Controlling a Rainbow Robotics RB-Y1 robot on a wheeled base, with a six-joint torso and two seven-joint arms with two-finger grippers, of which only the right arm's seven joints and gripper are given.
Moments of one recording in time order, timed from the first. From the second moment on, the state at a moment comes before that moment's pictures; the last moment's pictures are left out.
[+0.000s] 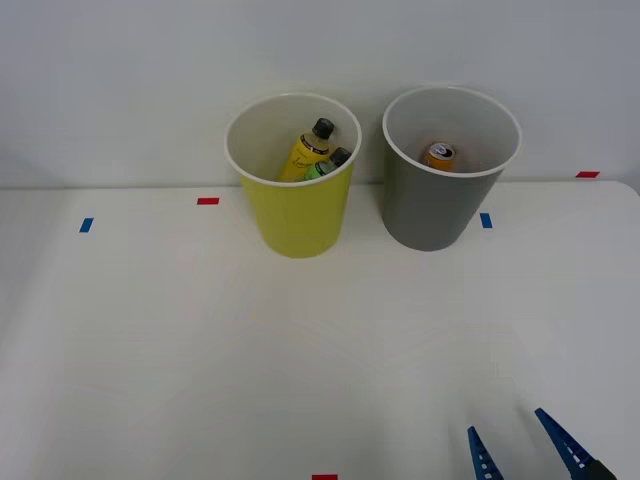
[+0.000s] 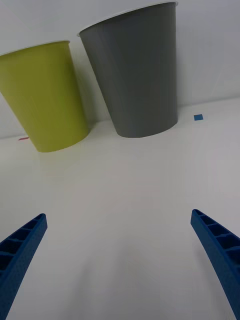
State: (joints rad) arm 0.78 -0.06 -0.09 -1.66 0.67 -0.93 0.69
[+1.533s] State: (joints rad) arm 0.81 -0.08 -0.14 -1.66 0.60 -1.00 0.91
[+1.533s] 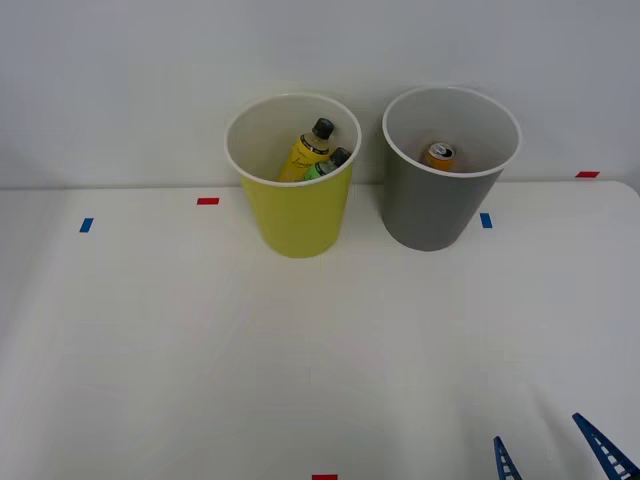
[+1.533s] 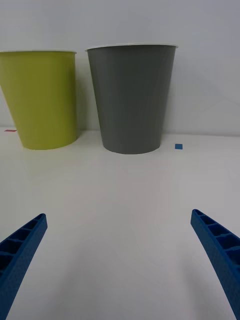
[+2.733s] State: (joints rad) arm 0.81 -0.08 -0.14 -1.66 0.60 -1.00 0.91
